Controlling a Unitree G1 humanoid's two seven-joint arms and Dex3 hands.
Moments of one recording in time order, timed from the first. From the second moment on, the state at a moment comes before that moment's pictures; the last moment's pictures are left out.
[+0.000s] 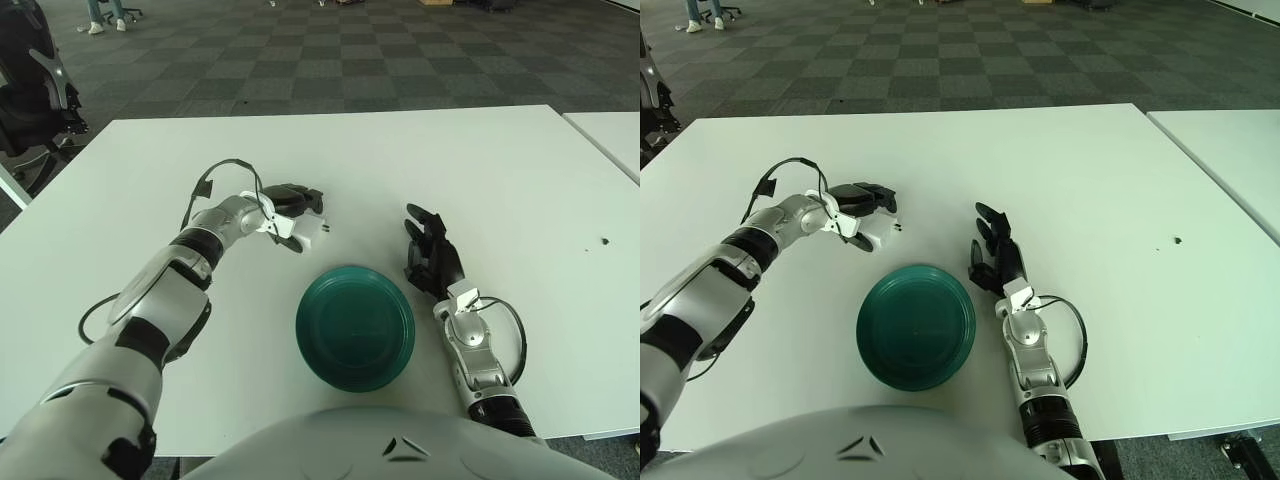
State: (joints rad) left arm -0.83 0.32 -0.62 1.16 0.79 -0.56 -0.10; right arm 0.11 -0.02 0.10 0.26 -0.10 -0.35 -0.03
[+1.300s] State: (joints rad) left arm -0.78 0.25 -0.66 1.25 0.68 -0.49 0.07; right arm 0.13 0.00 0.11 0.22 -0.11 -0.28 -0.06
